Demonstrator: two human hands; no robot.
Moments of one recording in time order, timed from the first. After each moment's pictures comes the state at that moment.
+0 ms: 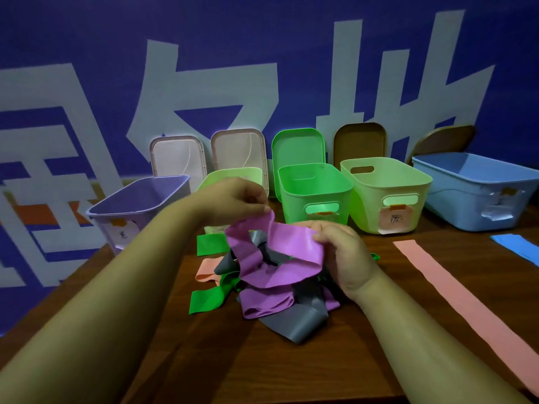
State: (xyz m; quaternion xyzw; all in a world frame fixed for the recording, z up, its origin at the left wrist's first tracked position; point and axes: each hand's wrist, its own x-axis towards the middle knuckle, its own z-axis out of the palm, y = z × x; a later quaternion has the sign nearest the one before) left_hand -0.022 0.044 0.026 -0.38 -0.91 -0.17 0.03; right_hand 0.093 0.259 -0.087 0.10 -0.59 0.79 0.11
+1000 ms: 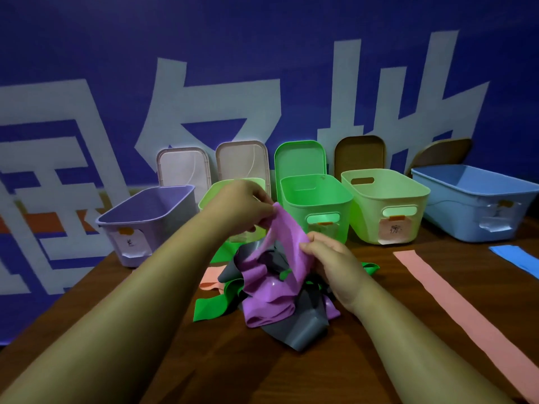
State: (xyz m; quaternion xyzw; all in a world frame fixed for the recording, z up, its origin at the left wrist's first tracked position) left_hand 0.026 0.069 0.034 -0.20 -0.91 -0.35 0.05; right_hand 0.089 0.254 -0.095 0.08 -0.63 0.77 0.05
